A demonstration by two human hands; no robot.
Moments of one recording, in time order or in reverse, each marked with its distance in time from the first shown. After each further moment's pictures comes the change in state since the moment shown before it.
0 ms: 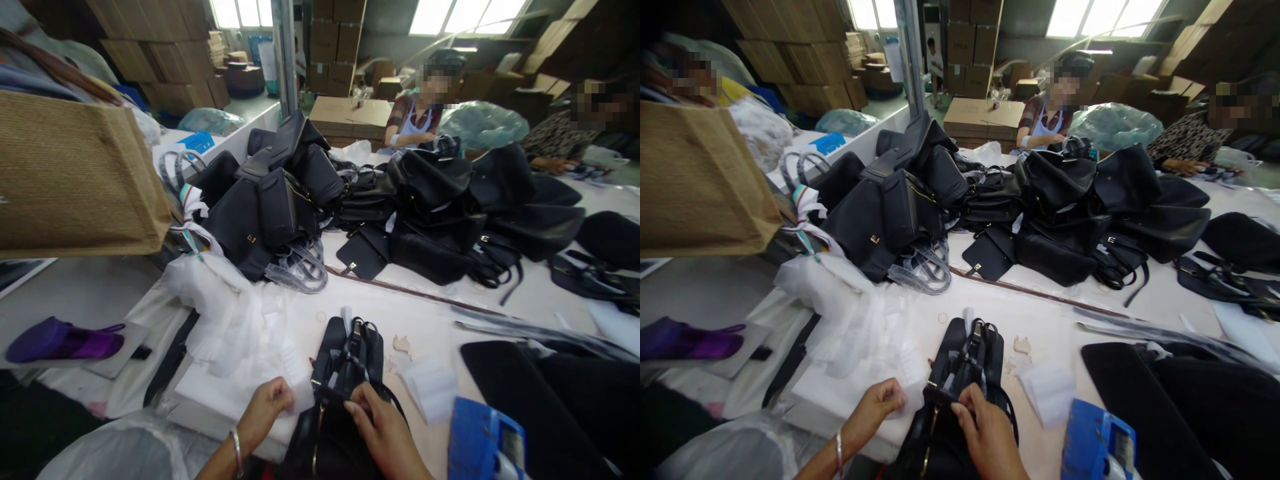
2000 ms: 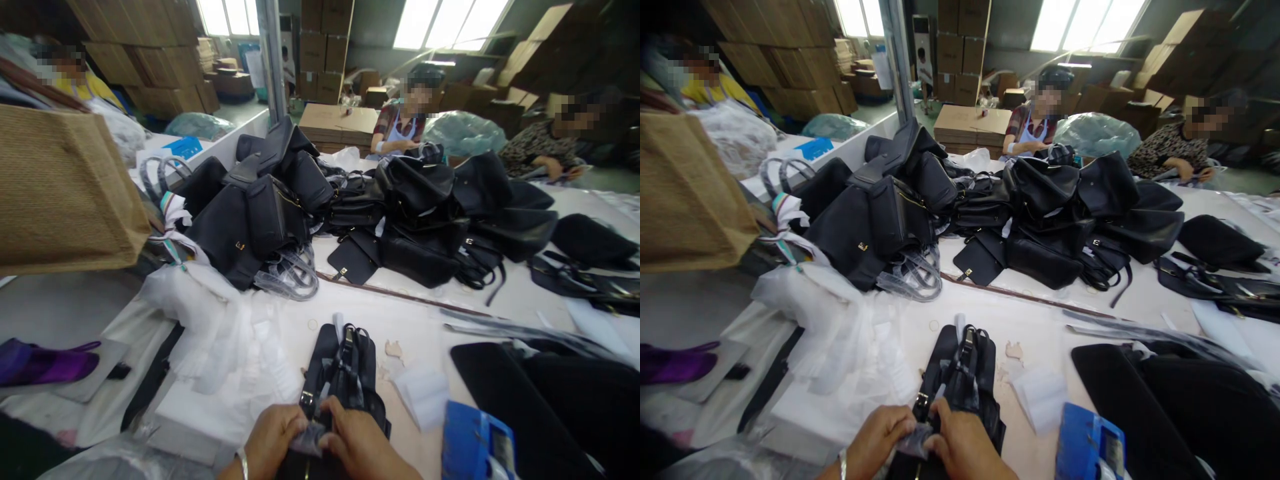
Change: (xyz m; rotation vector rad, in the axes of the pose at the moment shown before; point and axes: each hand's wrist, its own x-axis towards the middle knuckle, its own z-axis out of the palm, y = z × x) left_hand 0.000 0.008 0.032 0.488 -0.183 0.153; right_hand 0.021 -0.010 0.001 -0.189 -0.300 -0.121
